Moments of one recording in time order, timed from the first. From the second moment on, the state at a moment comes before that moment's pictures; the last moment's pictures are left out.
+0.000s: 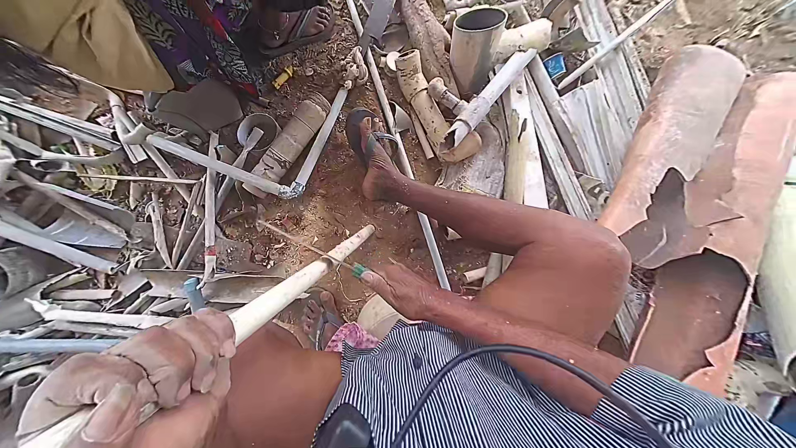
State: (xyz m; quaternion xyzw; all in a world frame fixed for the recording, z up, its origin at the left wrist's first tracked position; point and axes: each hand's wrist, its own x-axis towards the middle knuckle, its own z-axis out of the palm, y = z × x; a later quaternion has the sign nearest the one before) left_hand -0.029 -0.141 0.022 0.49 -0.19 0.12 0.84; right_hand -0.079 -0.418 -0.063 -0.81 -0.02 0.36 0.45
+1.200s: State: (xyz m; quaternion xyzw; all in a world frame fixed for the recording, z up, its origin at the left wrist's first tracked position) left_hand -0.035 -0.146 0.030 0.48 -0.25 0.07 0.84; right_hand -0.110 -0.393 -0.070 -0.75 -0.02 0.30 0.58
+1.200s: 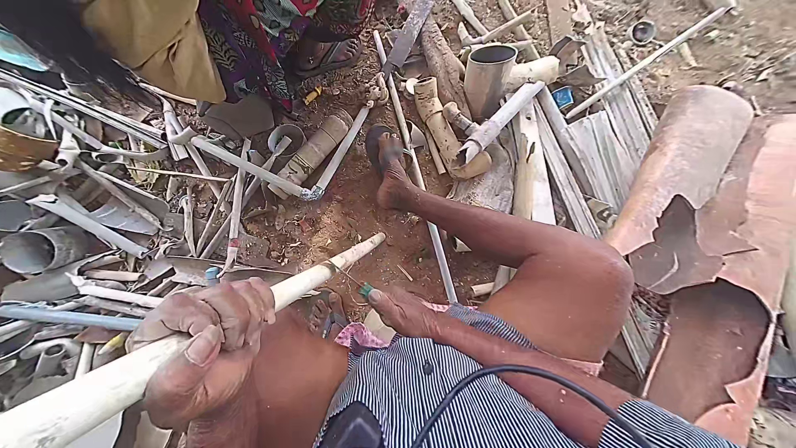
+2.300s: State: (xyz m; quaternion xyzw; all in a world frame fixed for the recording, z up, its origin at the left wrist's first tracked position) left_hand -0.053 -0.152 0.035 0.52 -0.25 0.03 0.82; right_hand -0.095 -0.389 -0.060 -0.81 0.17 0.35 0.45
